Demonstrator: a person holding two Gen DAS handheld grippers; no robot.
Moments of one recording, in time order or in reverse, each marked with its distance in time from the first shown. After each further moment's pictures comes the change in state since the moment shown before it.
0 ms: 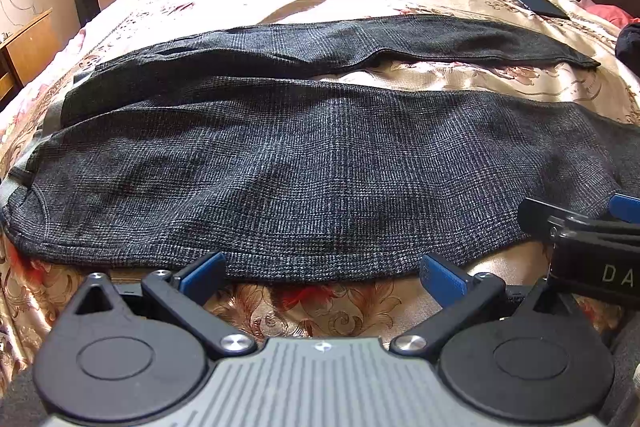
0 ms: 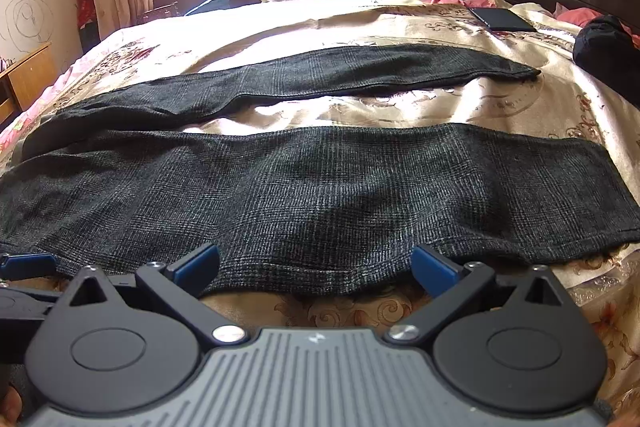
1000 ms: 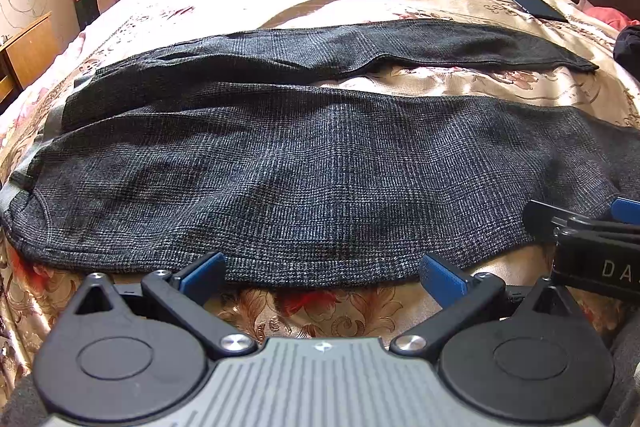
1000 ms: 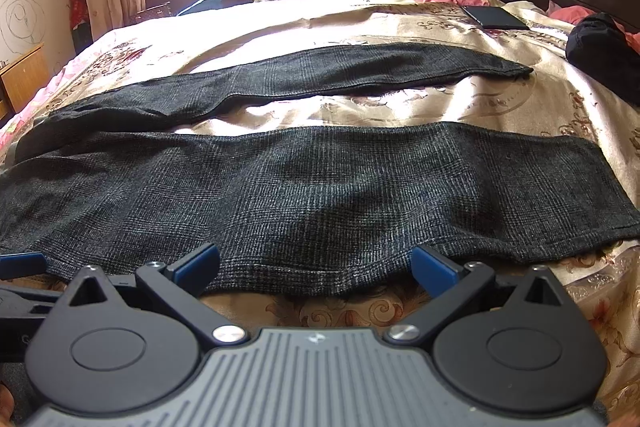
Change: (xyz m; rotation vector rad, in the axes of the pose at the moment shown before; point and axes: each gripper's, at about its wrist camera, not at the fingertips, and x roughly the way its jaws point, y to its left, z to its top) left arm -0.004 0.001 0.003 -0.001 -0.006 -0.005; right arm 0.000 -0.003 0.002 0.021 0.004 -0.026
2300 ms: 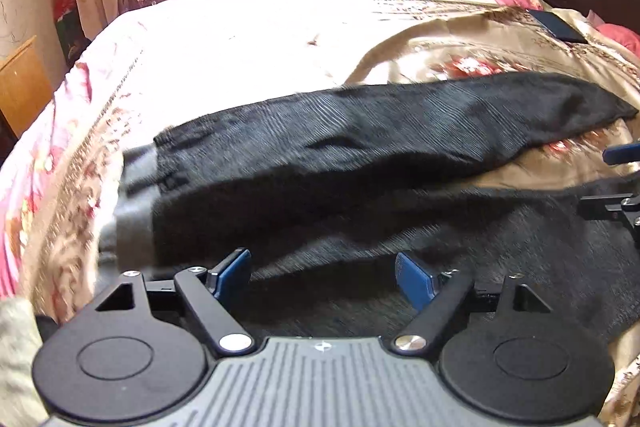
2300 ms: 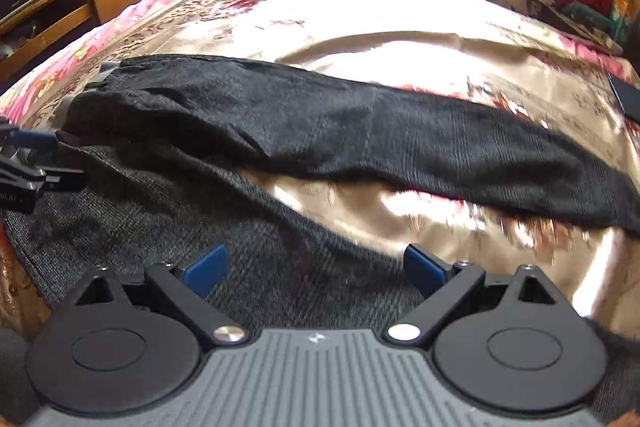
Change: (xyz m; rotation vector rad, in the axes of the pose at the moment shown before) left arm 0.039 0.195 0.120 0.103 -0.016 -0.034; right arm 0.089 0.107 0.136 -0.454 0.121 0.249
